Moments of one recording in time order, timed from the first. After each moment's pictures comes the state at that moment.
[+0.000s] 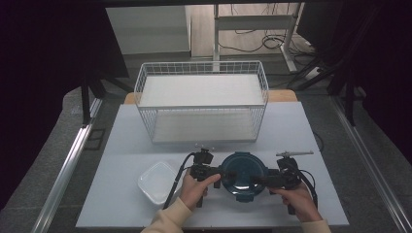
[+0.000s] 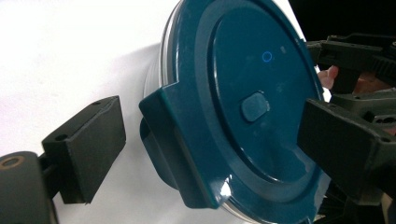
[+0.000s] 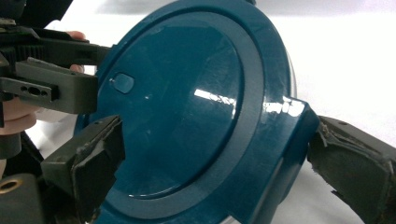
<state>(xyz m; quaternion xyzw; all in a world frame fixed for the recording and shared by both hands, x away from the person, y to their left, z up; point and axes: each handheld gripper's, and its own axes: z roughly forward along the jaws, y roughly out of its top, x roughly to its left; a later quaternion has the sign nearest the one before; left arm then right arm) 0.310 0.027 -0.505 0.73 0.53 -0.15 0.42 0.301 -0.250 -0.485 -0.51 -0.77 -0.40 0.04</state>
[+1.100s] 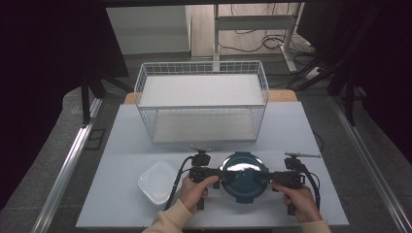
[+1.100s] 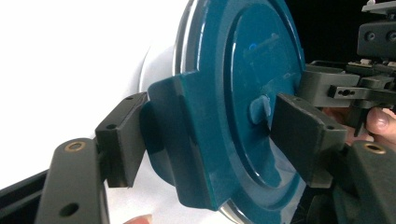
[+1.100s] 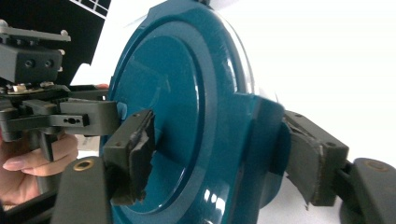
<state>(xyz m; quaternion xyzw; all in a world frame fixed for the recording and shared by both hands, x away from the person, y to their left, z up) 0.304 0.033 -0.506 0.68 0.56 -0.19 0.43 0.305 -0.269 -0.496 -0.58 -0.68 -0.43 0.13</state>
